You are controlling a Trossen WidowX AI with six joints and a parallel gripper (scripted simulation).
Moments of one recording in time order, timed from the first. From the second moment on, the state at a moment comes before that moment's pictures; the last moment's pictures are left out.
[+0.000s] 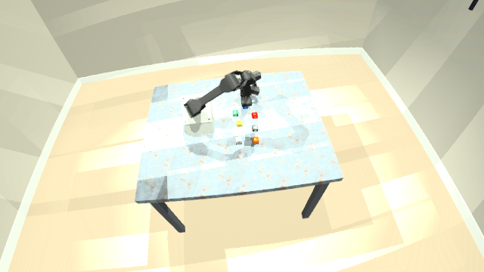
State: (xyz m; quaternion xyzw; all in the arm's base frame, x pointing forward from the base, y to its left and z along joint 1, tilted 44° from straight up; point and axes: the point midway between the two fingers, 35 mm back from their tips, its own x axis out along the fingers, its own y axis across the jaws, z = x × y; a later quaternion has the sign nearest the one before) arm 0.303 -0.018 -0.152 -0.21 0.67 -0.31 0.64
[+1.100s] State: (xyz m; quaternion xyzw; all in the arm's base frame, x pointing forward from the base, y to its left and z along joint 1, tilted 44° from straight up) arm 0.311 0.049 -0.082 -0.21 0.67 -0.30 0.65
